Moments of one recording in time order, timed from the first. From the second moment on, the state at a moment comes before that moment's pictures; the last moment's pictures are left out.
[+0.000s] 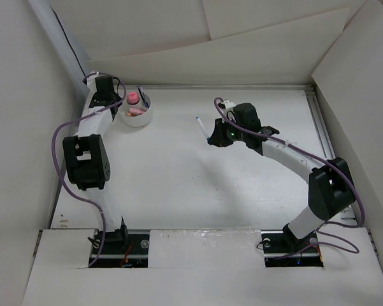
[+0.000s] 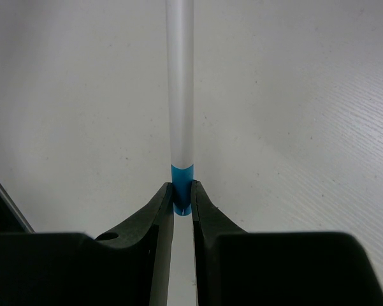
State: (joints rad) left arm 0.07 1.94 1.54 -0.18 -0.23 -0.62; right arm 0.51 1.60 1.16 -0.17 -0.37 0.26
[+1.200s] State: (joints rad) left arm 0.03 1.70 1.15 -0.04 -0.21 -0.70; right arm 0.51 1.56 1.16 -0.17 -0.38 0.26
